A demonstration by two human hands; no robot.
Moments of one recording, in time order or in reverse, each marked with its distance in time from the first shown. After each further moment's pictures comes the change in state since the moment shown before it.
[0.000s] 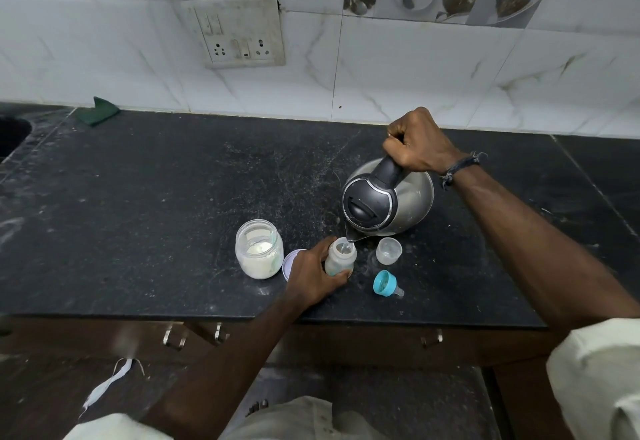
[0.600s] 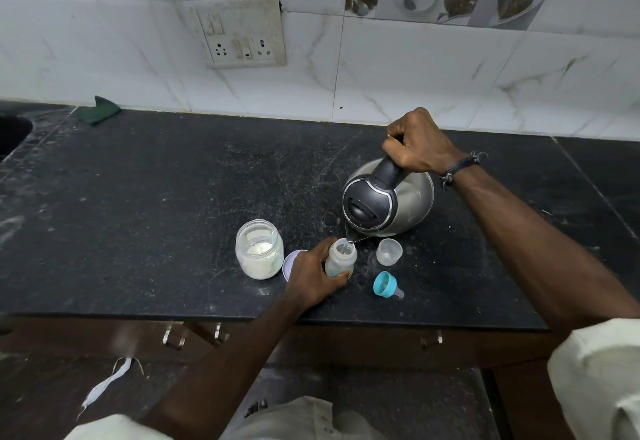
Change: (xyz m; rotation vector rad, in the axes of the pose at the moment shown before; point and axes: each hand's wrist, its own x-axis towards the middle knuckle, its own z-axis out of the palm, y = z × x) left_hand 0.001 -0.002 0.001 -0.004 -0.008 -0.003; right_hand 0.002 0.002 0.000 -0.023 -0.014 -0.002
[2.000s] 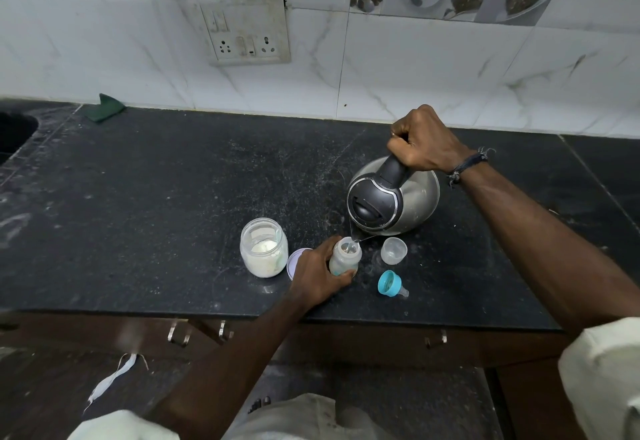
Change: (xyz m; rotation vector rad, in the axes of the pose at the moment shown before) left_hand 0.000 -0.001 0.001 -0.005 -0.007 -0.011; right_hand 0.002 -0.004 -0.002 -0.056 -0.031 -0.058
